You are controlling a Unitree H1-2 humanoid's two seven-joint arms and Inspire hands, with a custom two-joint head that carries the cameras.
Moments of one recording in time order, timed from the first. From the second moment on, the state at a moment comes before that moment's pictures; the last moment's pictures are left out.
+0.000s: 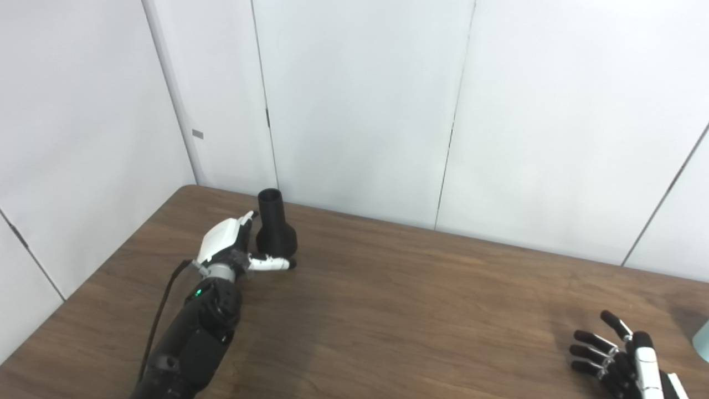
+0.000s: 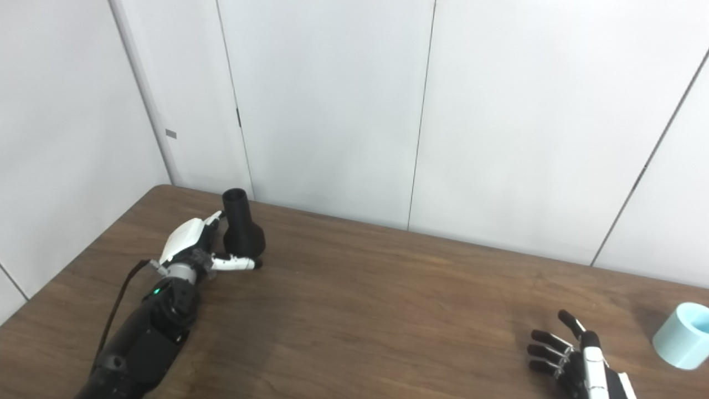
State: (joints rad) left arm -0.49 0.46 -0.06 0.42 0.56 0.39 0.08; right arm -0.07 -0.12 -0.09 -0.09 0.12 0.20 0.06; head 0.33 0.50
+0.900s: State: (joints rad) left arm -0.58 0.45 -0.05 0.50 0.49 0.37 0.12; right arm -0.05 -0.12 -0.10 -0.11 0.13 0.17 0.06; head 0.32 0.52
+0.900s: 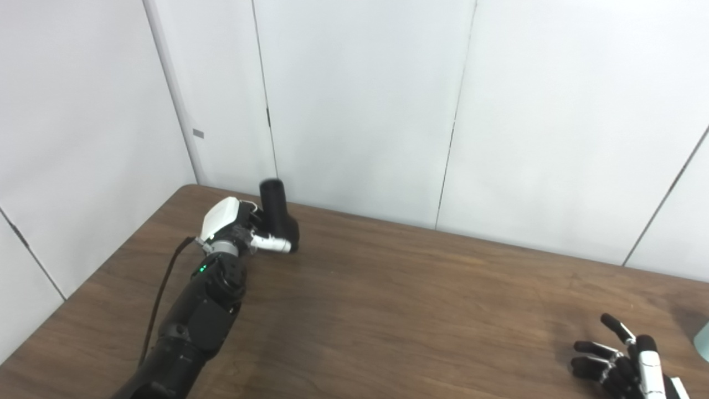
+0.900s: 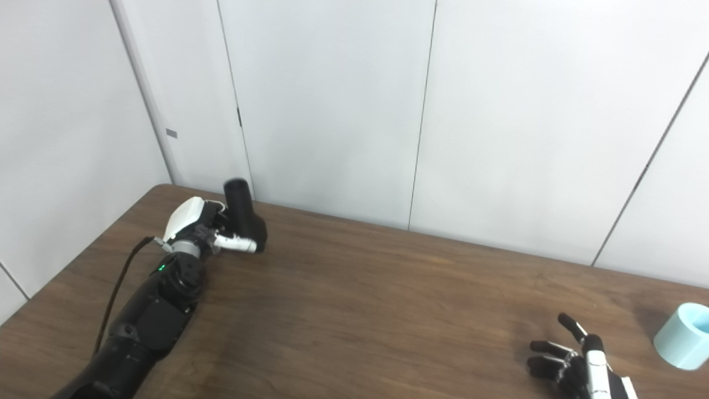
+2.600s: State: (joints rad) left arm -0.14 0.29 -0.40 -0.25 0.91 0.33 -0.09; right arm -0.05 -0.08 -0.04 -0.10 0.05 0.12 0.05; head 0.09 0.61
